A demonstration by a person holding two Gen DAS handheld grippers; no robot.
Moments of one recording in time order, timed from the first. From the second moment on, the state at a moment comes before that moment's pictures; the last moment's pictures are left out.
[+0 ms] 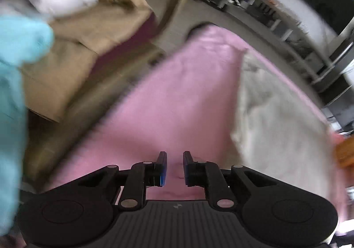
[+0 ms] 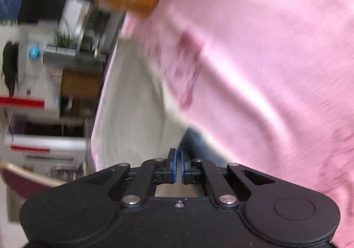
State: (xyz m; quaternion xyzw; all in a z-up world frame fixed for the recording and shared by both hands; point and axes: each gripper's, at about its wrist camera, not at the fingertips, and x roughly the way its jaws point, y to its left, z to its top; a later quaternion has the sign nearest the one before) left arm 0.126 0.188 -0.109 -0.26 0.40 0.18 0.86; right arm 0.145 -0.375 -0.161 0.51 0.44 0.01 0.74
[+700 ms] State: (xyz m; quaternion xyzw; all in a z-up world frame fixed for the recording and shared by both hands) left arm 0.060 0.170 -0.097 -0.21 0.44 0.14 0.86; right arm 0.091 -0.406 -0.139 0.45 0.47 -0.01 0.76
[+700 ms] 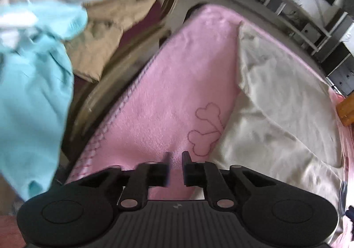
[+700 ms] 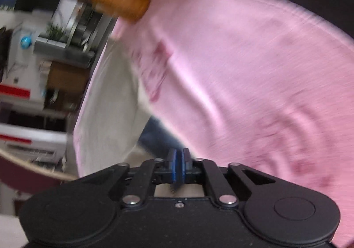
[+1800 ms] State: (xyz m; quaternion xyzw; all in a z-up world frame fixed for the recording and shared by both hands) left arm 0.054 0.125 -0.088 -0.17 0.43 0.06 0.89; right arm 0.070 -0.365 -0.120 0.43 0.45 0.05 0.78
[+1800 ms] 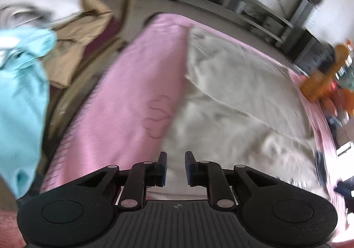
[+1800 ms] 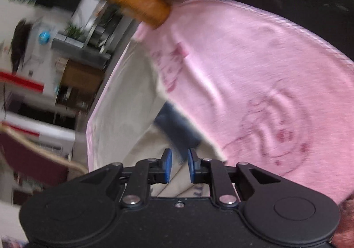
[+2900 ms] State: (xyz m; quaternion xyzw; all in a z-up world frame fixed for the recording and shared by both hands) left arm 0.020 0.036 -0.117 0.00 0.48 -0.10 0.87; right arm 0.050 -0.285 -0.133 0.31 0.56 0.16 0.75
